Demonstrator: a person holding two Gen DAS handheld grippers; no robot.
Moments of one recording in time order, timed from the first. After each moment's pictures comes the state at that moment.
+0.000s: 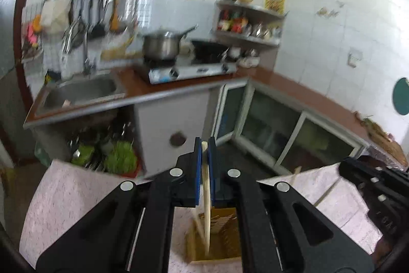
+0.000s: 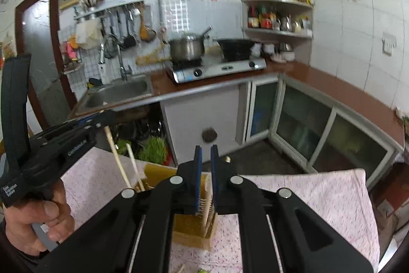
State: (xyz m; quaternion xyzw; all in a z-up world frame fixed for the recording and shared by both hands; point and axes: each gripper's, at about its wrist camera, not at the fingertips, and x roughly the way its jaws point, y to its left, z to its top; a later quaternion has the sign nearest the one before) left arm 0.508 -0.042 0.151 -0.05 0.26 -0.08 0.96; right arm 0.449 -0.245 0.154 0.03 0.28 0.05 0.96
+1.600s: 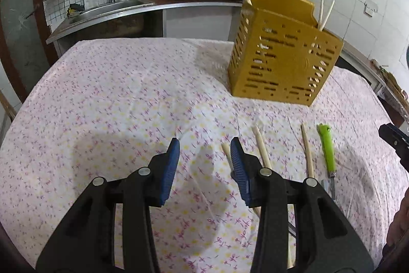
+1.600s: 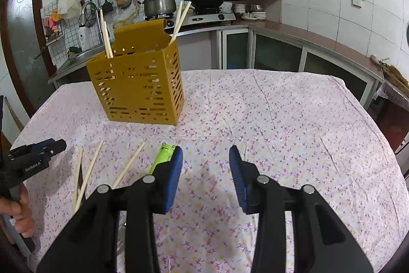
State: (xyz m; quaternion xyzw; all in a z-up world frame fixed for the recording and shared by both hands) left arm 0.342 -0.003 -0.051 -0.03 0.39 -0.04 0.92; right arm 0.290 -0.276 -0.026 0.04 0.34 -0.01 0.94
